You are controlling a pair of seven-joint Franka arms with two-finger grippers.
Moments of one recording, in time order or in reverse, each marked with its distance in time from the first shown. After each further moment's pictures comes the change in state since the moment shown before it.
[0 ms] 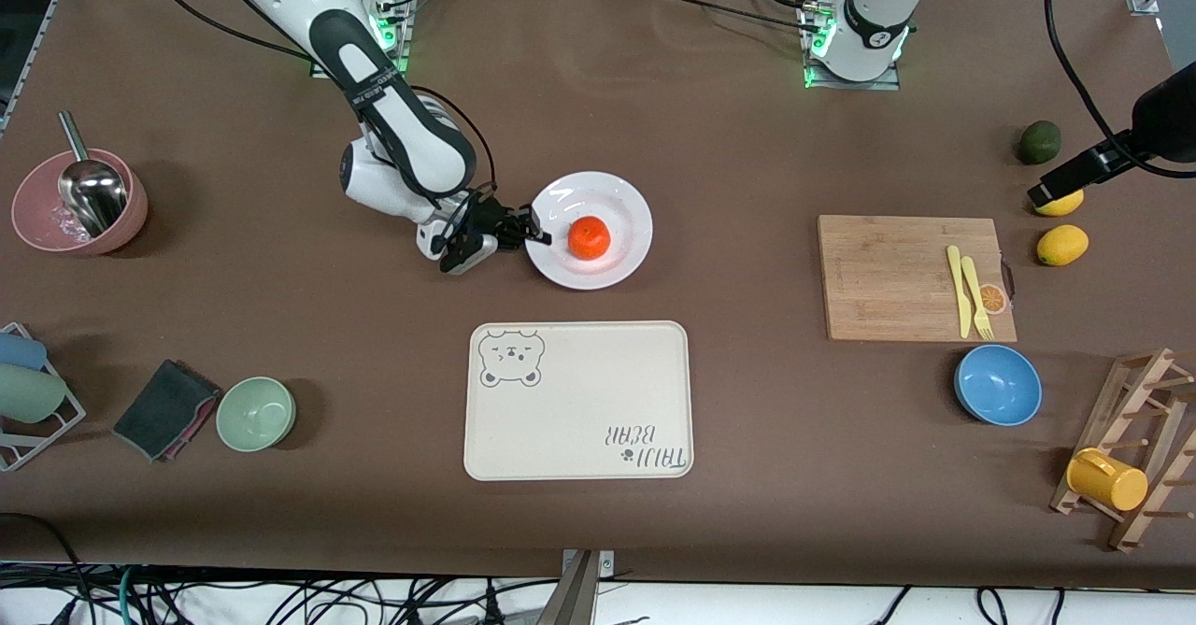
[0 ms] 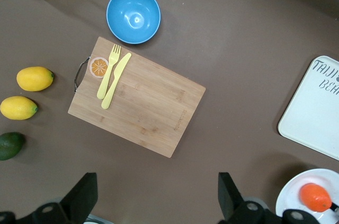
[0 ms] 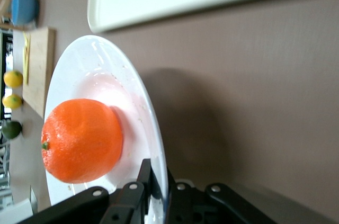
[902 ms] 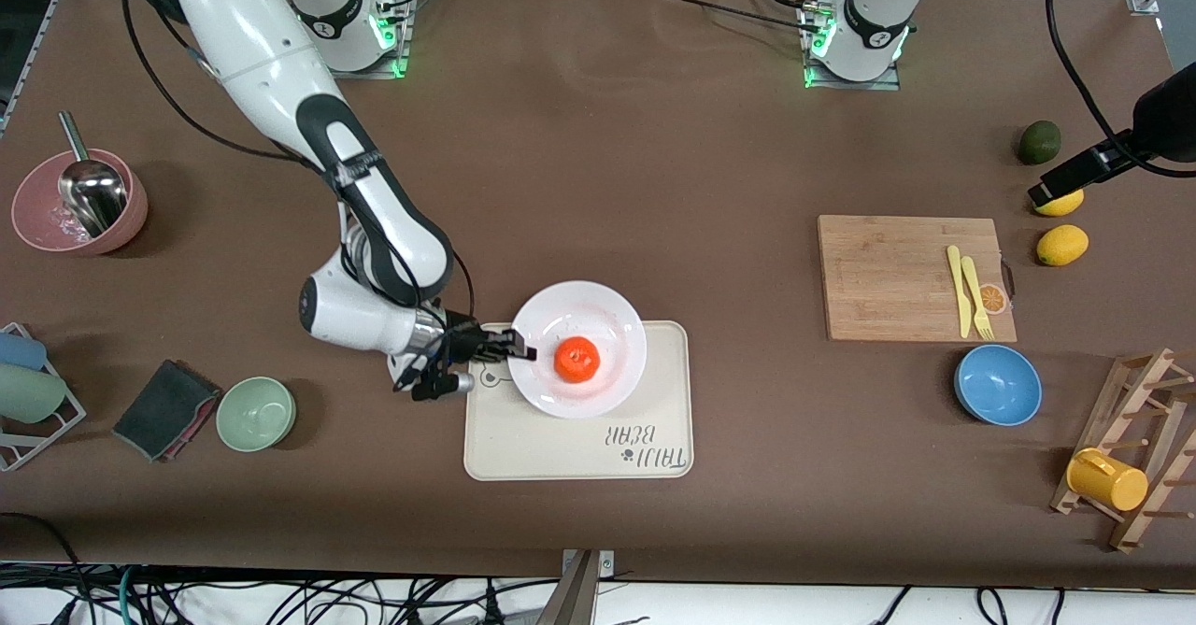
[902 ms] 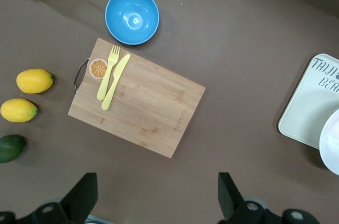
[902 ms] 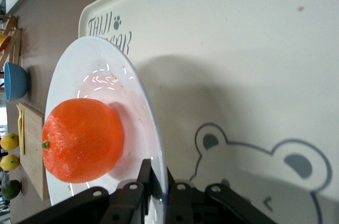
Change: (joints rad) left arm 0.000 0.001 0.000 0.002 0.000 -0.001 0.014; right arm -0.004 0.417 -0.156 0.731 -0.547 -0.230 0.554
